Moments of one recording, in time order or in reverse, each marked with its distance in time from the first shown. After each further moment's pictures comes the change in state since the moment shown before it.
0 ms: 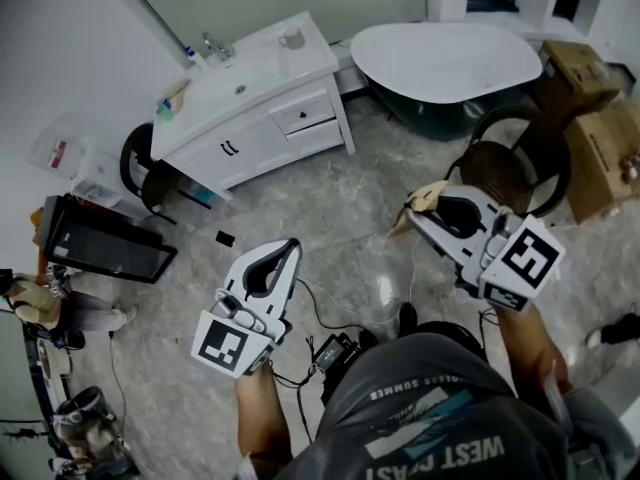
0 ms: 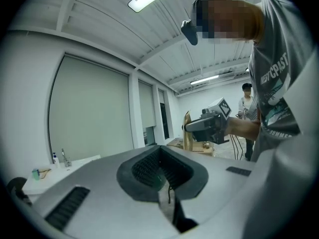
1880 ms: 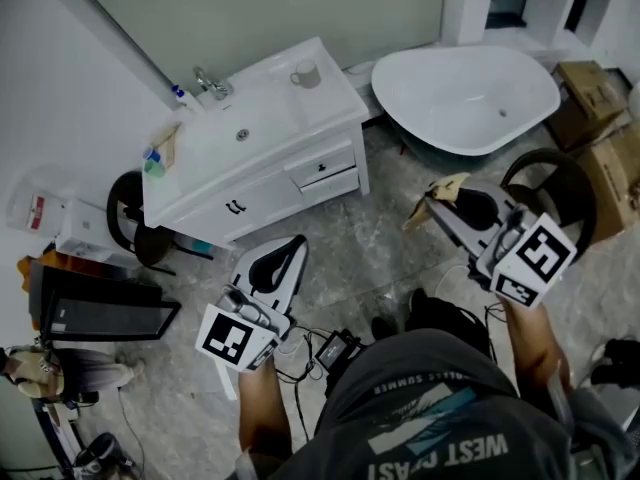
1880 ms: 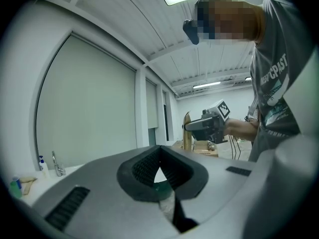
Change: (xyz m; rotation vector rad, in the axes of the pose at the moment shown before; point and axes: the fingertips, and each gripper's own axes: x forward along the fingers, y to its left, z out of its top) left arm 0.148 0.308 -0.029 -0.034 -0.043 -0.096; right arm 0.243 -0.220 0.028 -0.023 0.028 -0.165
